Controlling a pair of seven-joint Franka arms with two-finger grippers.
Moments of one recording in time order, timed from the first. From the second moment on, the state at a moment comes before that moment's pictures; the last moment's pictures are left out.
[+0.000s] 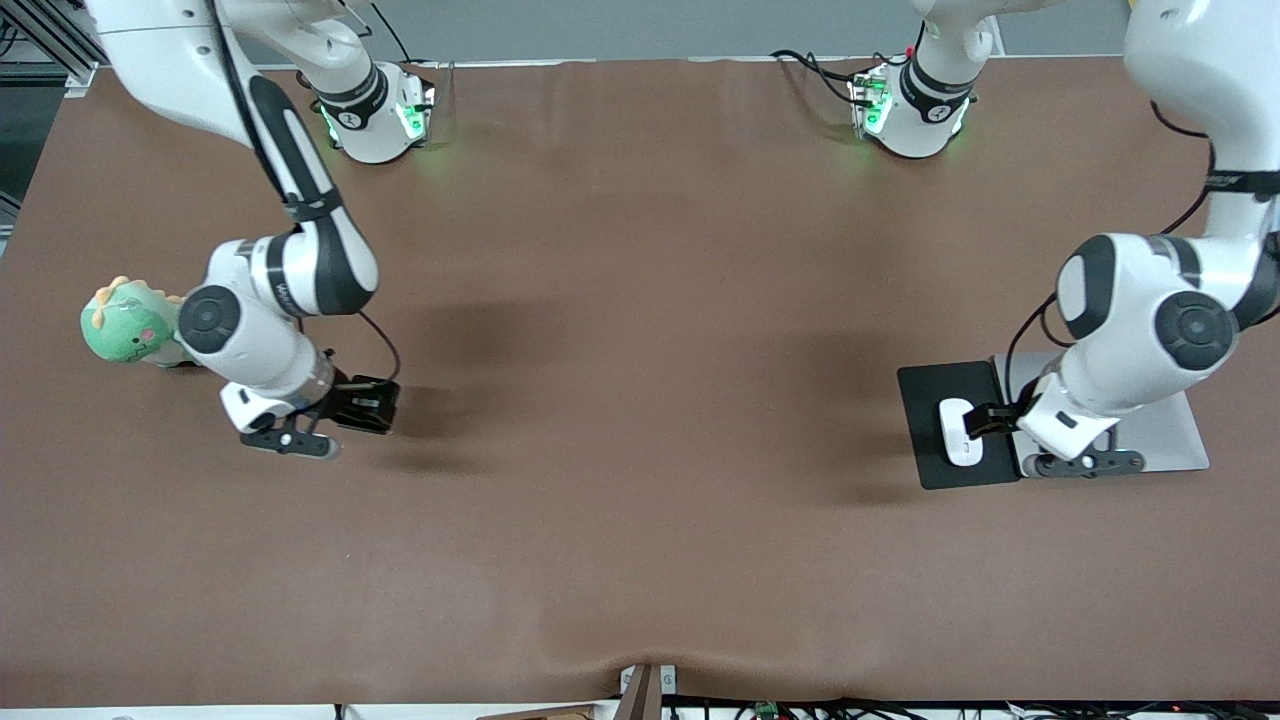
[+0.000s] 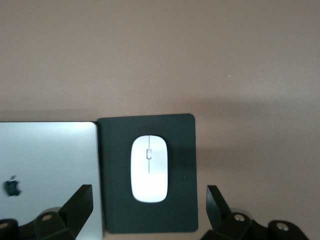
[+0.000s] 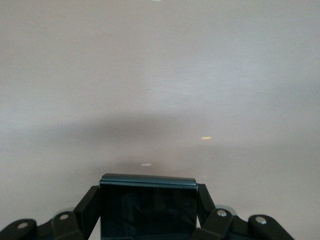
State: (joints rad) left arm 0.11 0.37 -0.19 -1.76 0.11 2.16 -0.15; right arm 0.22 0.37 -0.13 -2.06 0.11 2.49 0.14
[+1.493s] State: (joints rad) left arm 0.12 0.02 -0.22 -1.50 0.08 1.48 -0.15; right arm -0.18 0.41 -0.13 -2.28 0.11 2.70 -0.35
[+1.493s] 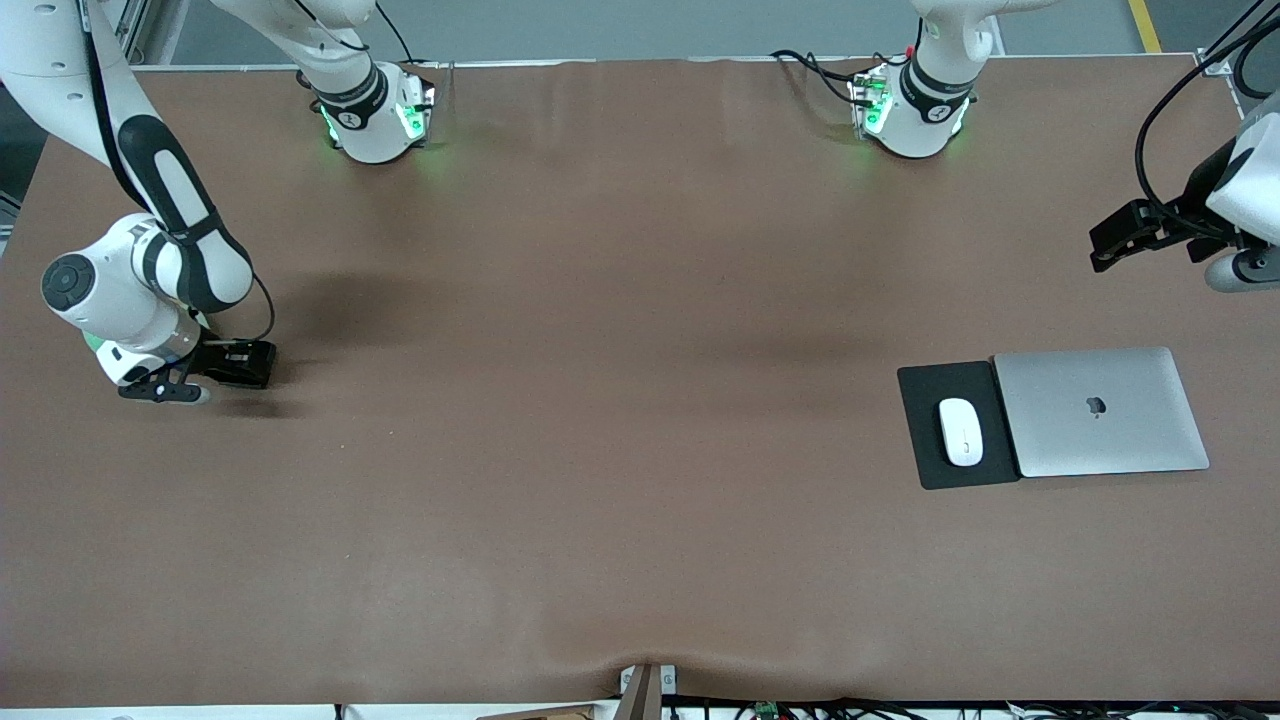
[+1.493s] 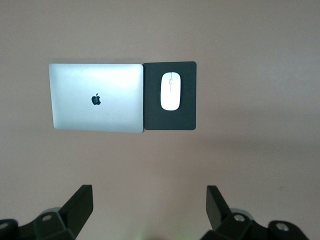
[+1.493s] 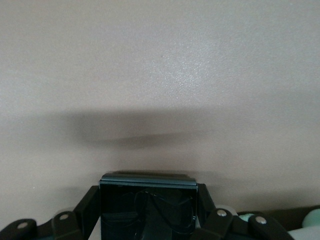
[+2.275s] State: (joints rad) left arm 0.04 -0.04 -0.17 -1.54 0.03 1.47 -0.15; right arm -0.12 0.39 -0.10 -2.15 0.11 2.64 -0.34
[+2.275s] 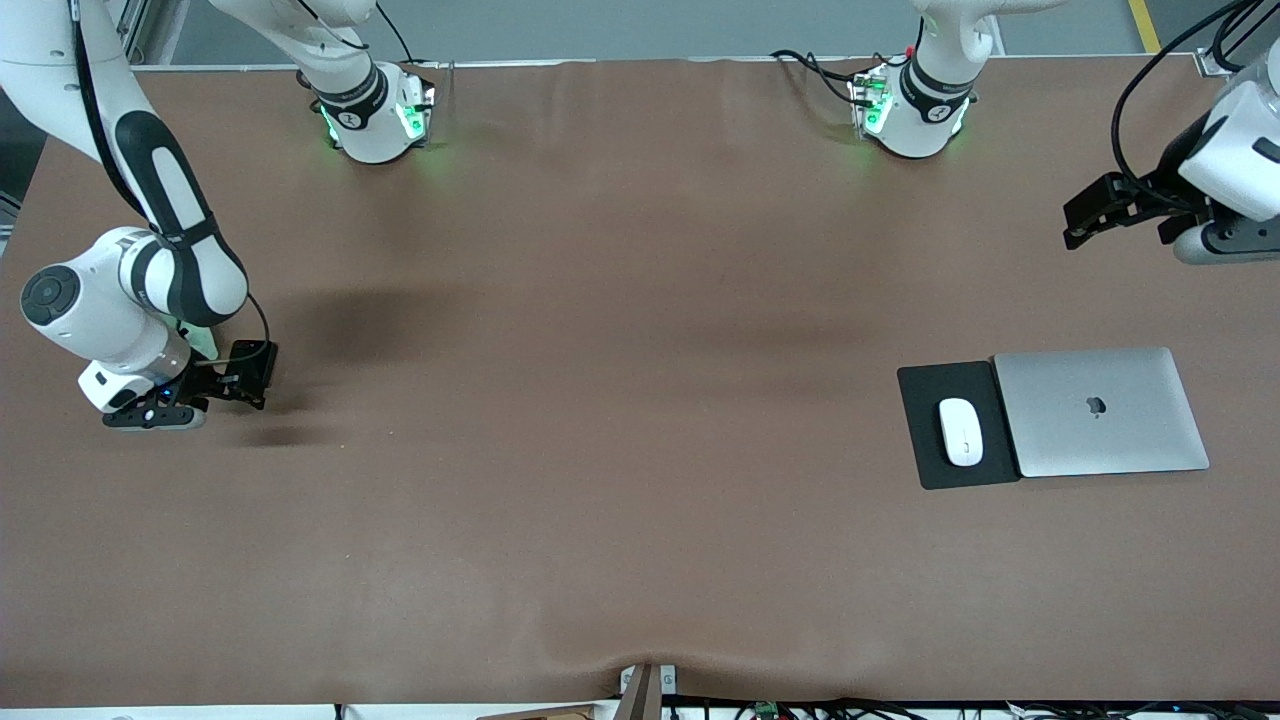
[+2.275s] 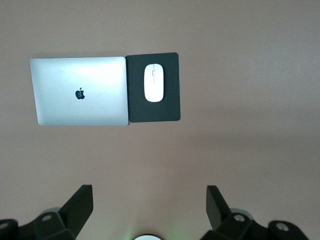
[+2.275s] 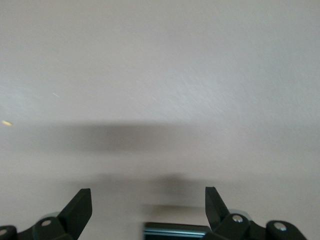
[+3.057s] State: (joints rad) left arm 0.04 -0.05 -0.15 -1.56 0.03 1.47 -0.15; right arm -0.06 0.15 -0.11 -1.91 0.11 2.02 -0.12
